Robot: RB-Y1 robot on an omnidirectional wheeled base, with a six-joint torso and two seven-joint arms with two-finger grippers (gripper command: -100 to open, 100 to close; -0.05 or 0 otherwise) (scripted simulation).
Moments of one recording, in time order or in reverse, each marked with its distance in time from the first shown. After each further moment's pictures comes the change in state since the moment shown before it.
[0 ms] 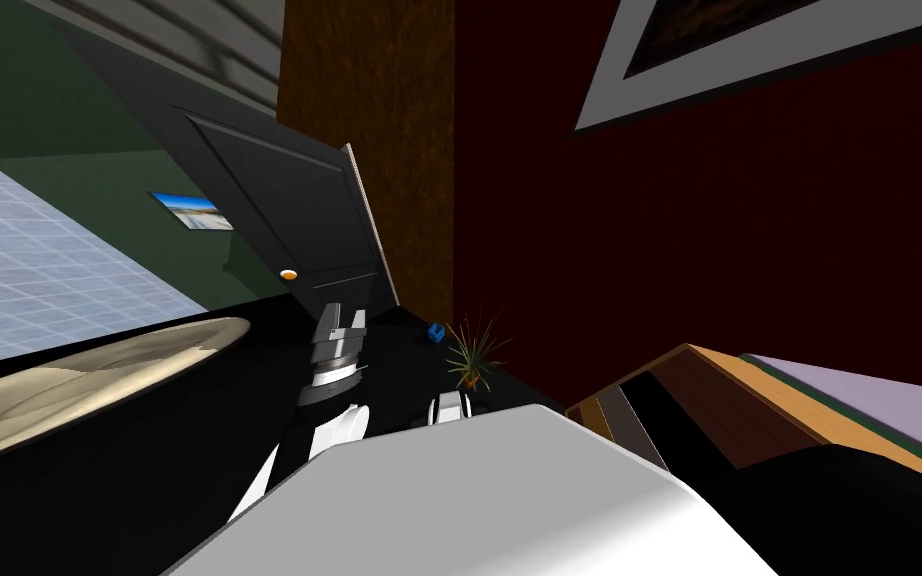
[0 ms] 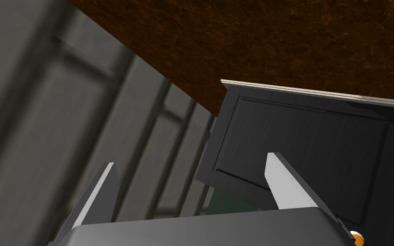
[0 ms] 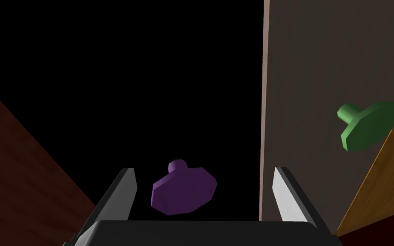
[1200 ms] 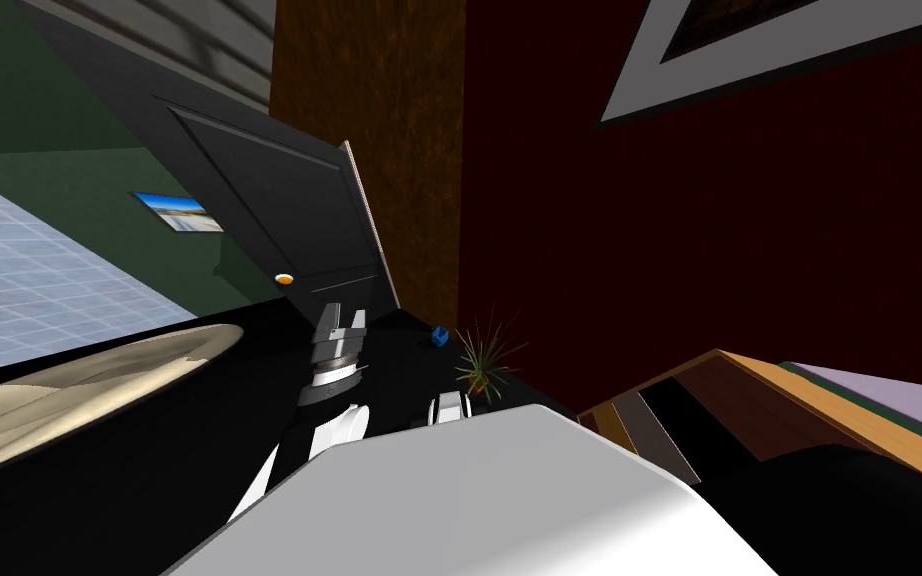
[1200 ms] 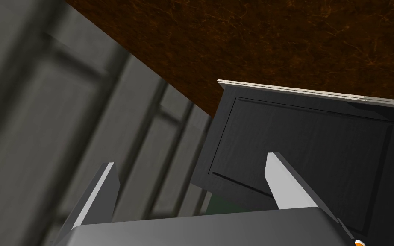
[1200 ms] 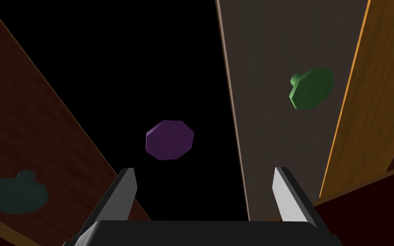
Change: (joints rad) left arm 0.000 0.000 0.000 0.000 0.000 0.000 0.000; right arm -0.001 0.014 -0.009 -0.001 0.038 0.012 -0.057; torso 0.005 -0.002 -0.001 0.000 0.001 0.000
